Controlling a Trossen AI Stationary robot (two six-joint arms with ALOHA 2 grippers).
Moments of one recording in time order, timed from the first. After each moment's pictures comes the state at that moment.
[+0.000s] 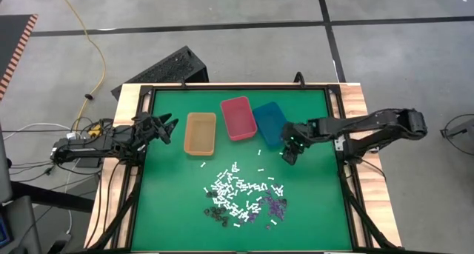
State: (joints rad) left arm 0.04 0.07 0.15 -0.12 -0.70 -0.47; right arm -0.10 1.22 0.70 -0.62 0.00 0.44
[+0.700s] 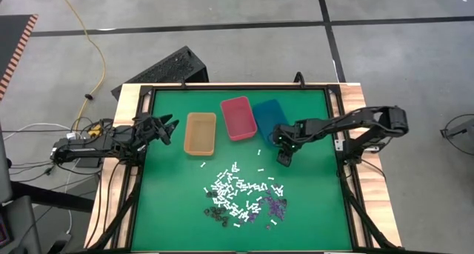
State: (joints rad) left arm 0.04 0.07 0.15 -0.13 -0.68 -0.48; right arm -0.15 1.45 0.70 -0.48 -0.07 0.33
